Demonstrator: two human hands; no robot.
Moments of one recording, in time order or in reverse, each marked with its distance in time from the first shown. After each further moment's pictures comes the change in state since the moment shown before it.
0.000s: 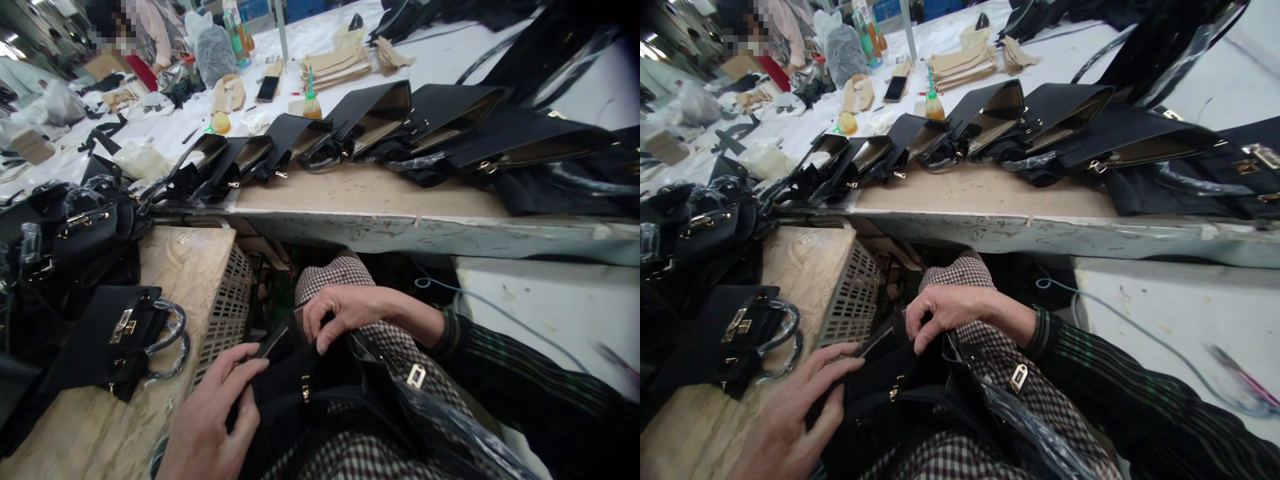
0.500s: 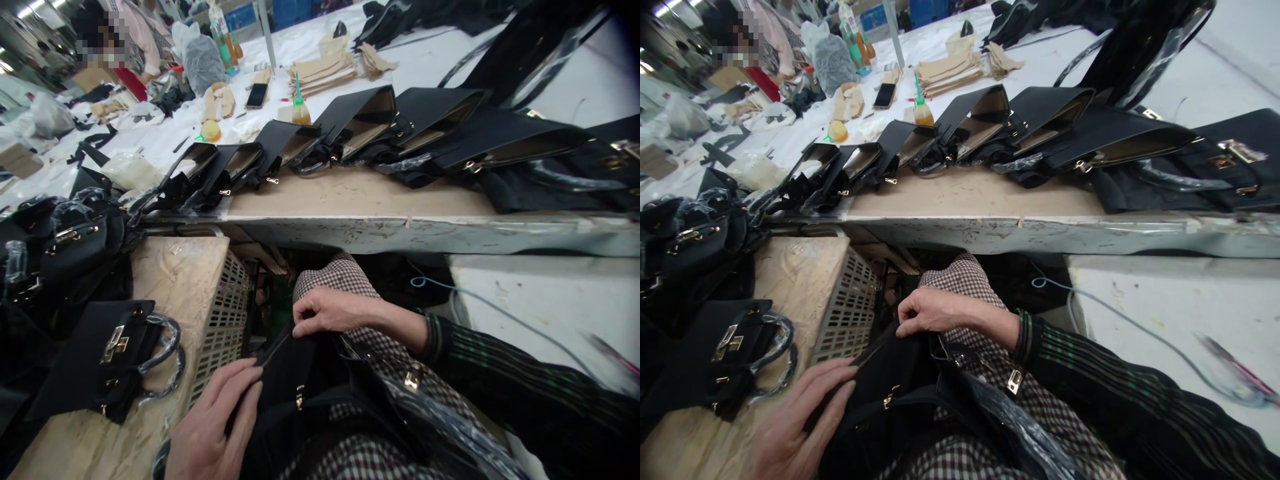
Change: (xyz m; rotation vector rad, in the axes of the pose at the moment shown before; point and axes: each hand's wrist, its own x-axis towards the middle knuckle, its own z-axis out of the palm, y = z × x) left_hand 0.005 -0.006 0.009 -0.063 0.056 -0.069; right_hand 0.011 -0.001 0.003 -0.315 0.244 0.267
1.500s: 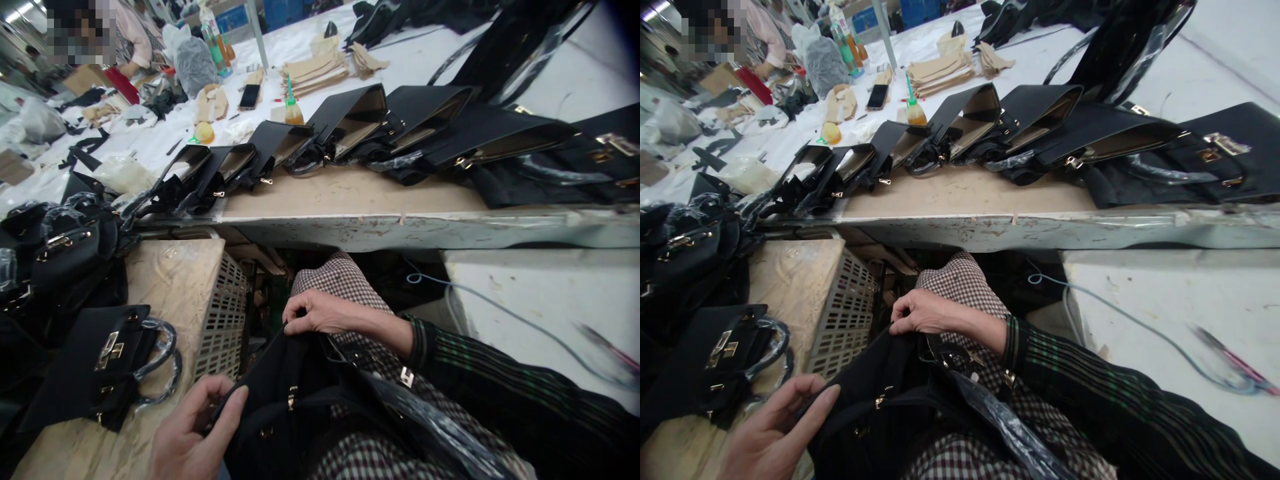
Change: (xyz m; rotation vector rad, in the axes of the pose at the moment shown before) left_hand -0.002 -0.003 -0.006 -0.240 -0.040 -0.469; right_hand 0.008 0.023 0.027 0.305 0.161 0.095
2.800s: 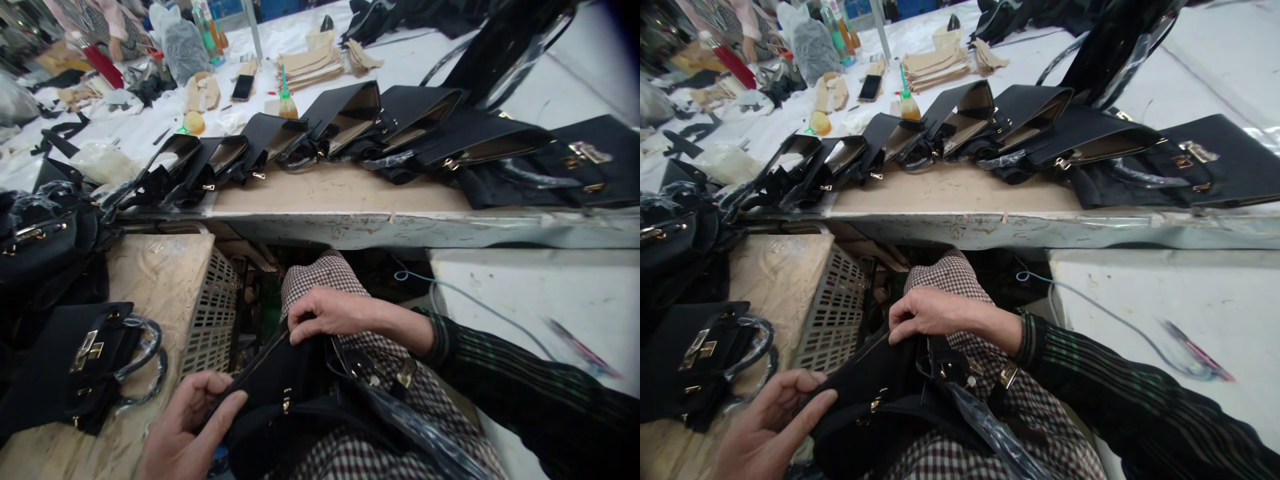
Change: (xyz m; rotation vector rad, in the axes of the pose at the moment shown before) left_hand 0.000 -0.013 0.012 -0.315 -0.038 -0.060; right_hand -0.034 -0.033 -0.021 -0.283 -0.149 -0.154
